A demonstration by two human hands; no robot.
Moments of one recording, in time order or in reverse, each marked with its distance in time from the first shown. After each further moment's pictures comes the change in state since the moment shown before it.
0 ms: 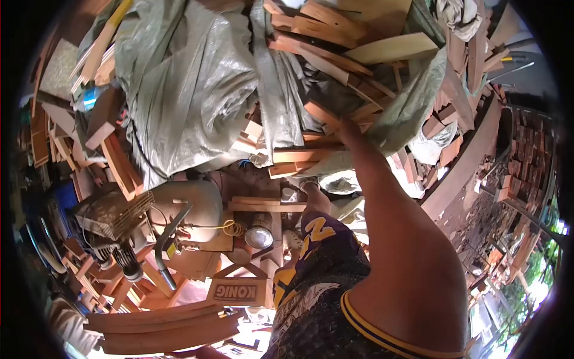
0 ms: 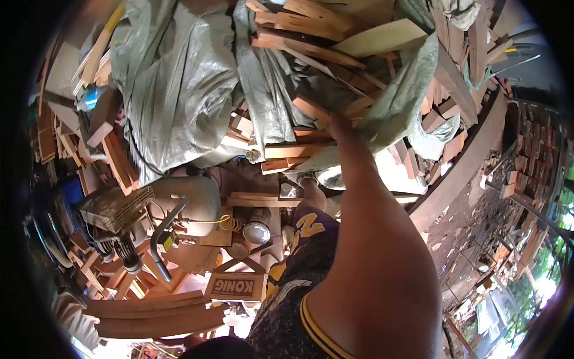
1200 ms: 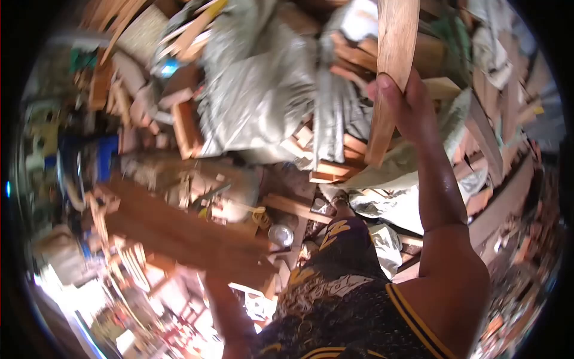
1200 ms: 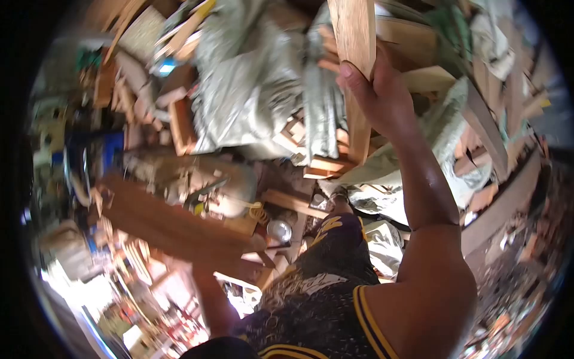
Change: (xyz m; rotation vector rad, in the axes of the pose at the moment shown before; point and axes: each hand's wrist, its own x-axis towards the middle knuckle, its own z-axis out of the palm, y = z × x) left_hand -0.039 0.052 0.104 -0.449 -0.333 -0.130; right_hand -0.190 -0.177 -0.403 0.942 0.263 -0.792
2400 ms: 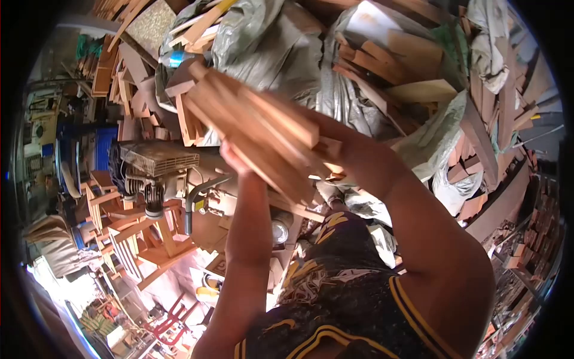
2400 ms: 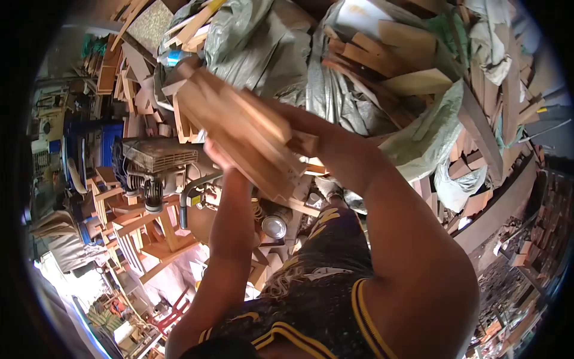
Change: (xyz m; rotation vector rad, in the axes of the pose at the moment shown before) left_hand 0.135 -0.161 0.128 -0.453 -0.010 -0.292; right_hand 0.013 0.053 0.223 0.970 -1.037 0.692
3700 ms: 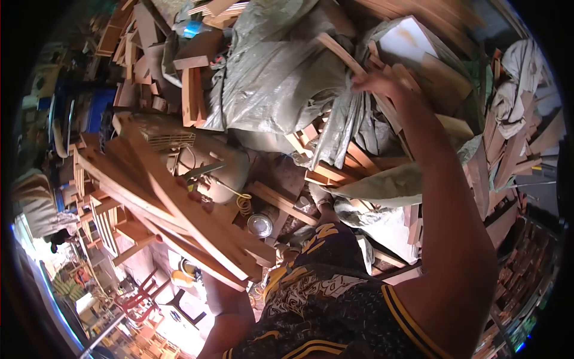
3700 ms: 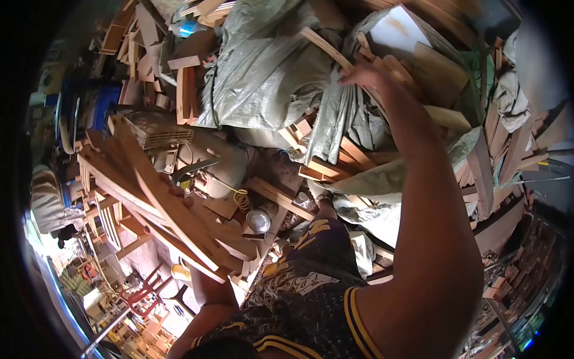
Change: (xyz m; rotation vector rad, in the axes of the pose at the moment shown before) left_hand -0.112 0.130 -0.032 -0.113 -0.318 0.213; right_hand -0.059 -0.086 -0.217 -1.011 0.589 0.130
